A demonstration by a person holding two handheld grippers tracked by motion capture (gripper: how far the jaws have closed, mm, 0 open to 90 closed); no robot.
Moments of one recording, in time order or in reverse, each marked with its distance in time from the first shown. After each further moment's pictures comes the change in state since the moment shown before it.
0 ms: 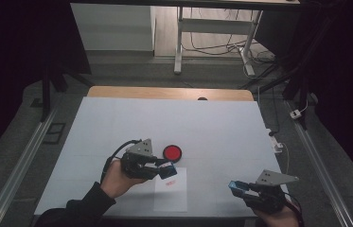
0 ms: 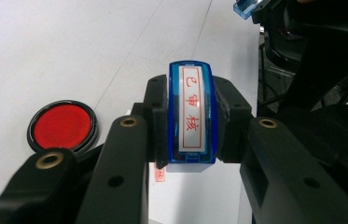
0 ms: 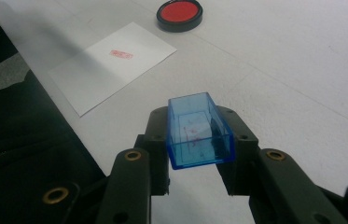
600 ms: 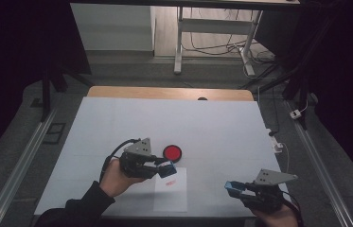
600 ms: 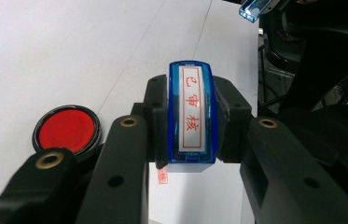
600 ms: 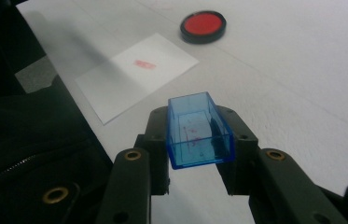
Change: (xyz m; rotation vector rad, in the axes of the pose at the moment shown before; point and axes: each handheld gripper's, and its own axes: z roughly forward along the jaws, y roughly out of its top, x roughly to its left) left arm 0.001 0.000 -0.004 -0.015 0.001 0.025; right arm 0.004 0.008 0.001 -0.029 0.090 -0.035
